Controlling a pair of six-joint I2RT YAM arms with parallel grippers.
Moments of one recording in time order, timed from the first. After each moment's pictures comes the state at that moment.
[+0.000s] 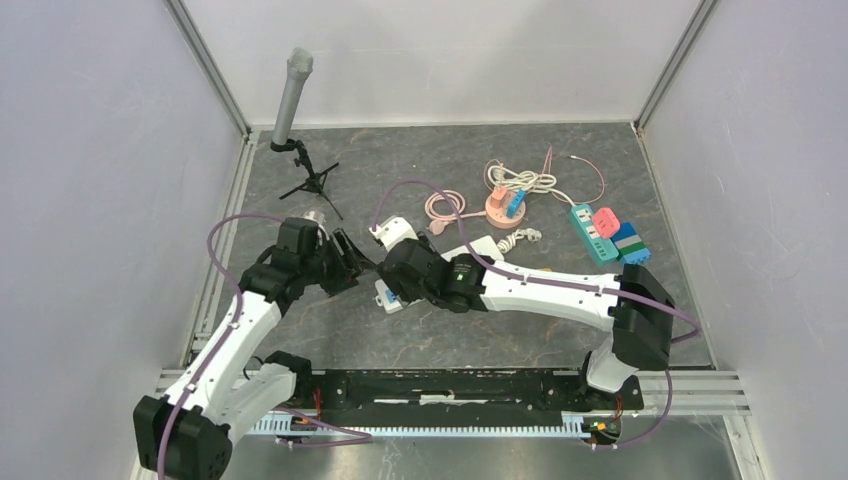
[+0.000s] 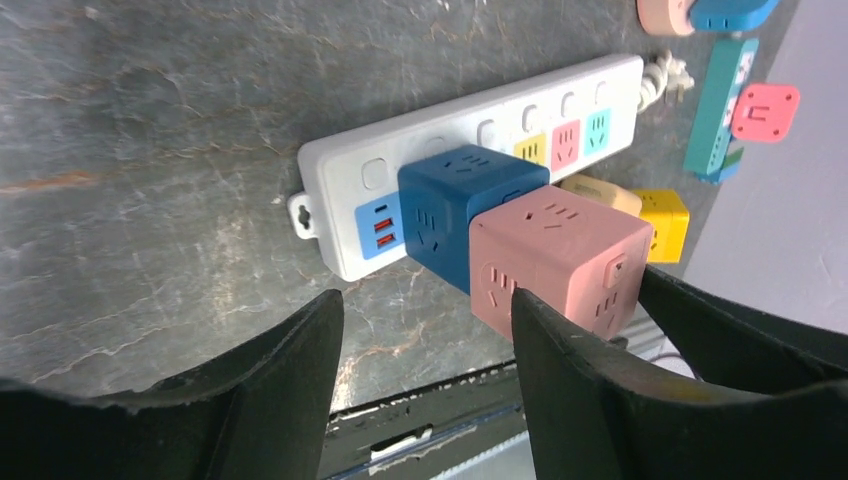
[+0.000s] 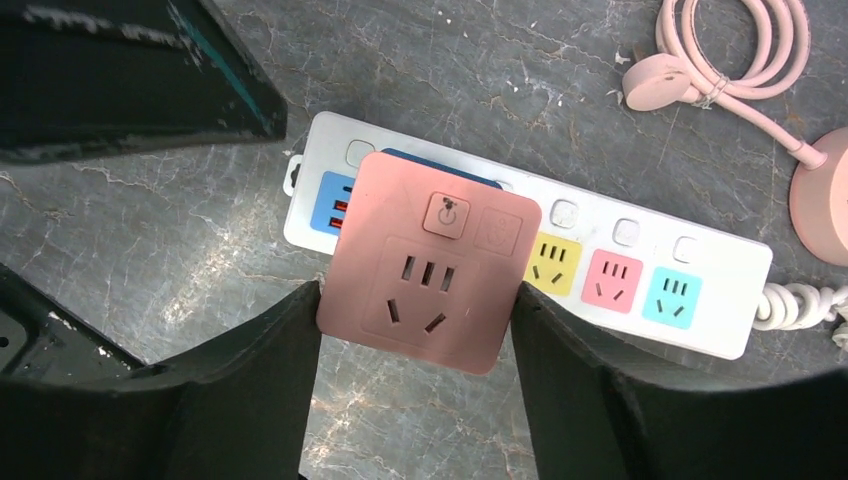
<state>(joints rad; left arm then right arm) -0.28 0.89 0.71 -0.64 0.24 -0.83 1.20 1.65 1.30 -0.47 0.46 0.29</state>
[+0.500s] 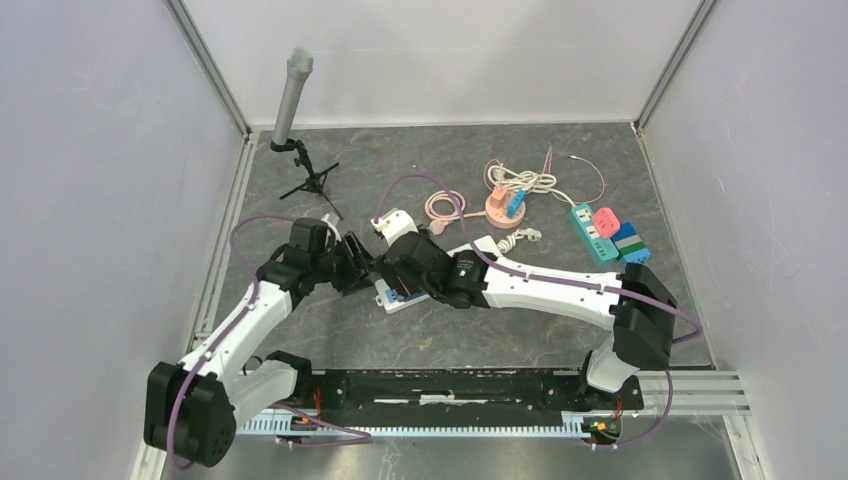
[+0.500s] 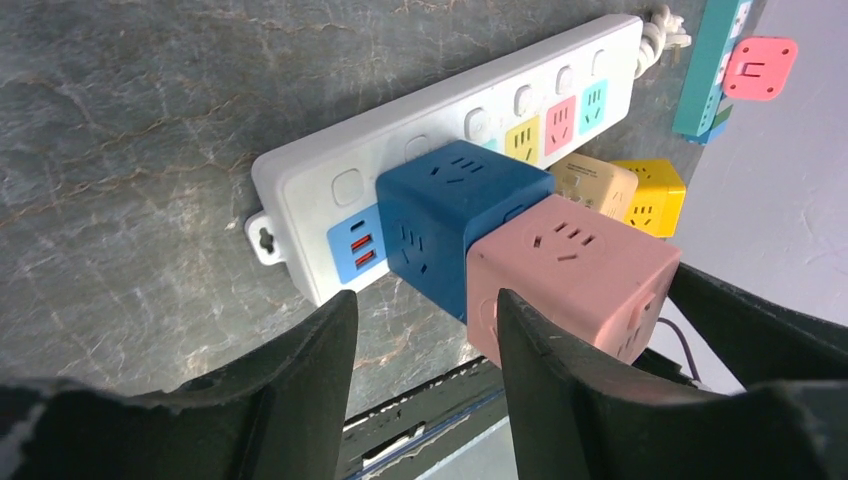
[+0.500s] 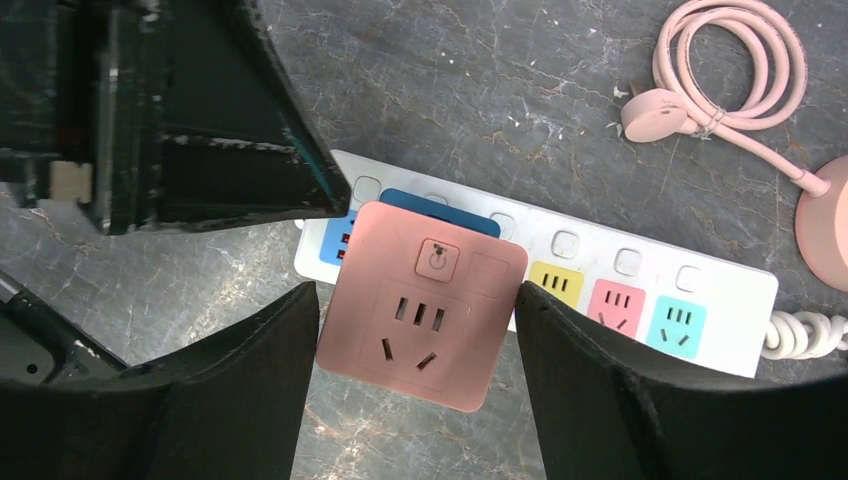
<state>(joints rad) -0.28 1.00 0.61 -0.44 0.38 -0.83 1.18 1.64 1.28 -0.40 0.44 0.28</state>
